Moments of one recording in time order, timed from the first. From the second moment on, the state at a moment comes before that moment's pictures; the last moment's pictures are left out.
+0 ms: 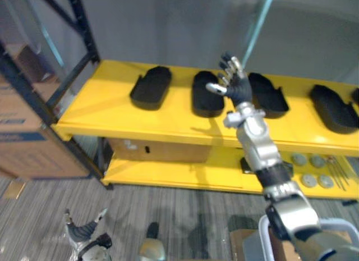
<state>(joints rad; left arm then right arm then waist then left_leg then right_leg) 0.30 0.03 0.28 0.45 0.05 -0.25 0.52 -0.96 -0.26 0.16 0.71 0.42 -0.15 -0.06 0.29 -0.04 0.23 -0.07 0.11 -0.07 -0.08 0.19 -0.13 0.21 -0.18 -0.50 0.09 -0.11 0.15</state>
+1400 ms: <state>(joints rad) 0.19 0.05 0.09 0.52 -0.10 -0.32 0.35 -1.12 -0.34 -0.03 0.74 0.30 -0.37 -0.15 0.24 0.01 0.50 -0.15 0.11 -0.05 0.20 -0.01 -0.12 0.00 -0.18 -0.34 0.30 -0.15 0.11</state>
